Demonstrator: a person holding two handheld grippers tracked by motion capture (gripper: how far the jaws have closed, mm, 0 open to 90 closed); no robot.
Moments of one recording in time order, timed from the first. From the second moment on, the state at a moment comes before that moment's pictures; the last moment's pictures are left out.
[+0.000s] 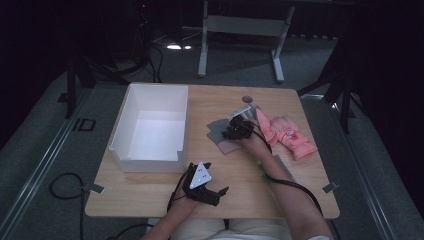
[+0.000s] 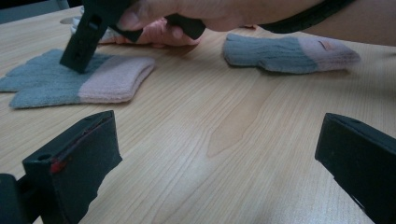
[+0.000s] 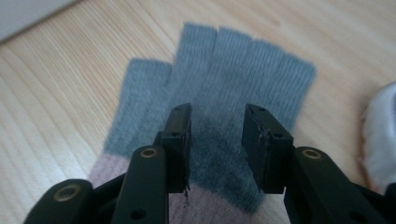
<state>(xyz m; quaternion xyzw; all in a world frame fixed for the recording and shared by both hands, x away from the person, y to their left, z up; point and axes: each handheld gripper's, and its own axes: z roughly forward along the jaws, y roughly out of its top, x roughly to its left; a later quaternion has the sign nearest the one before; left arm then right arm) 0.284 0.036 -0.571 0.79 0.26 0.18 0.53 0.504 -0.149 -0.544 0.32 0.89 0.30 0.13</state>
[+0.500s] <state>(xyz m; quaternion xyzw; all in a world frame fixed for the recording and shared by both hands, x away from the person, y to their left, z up) 0.285 0.037 -0.571 0.78 0.26 0.18 0.53 0.497 -0.136 -0.537 0.36 0.88 0.27 0.12</state>
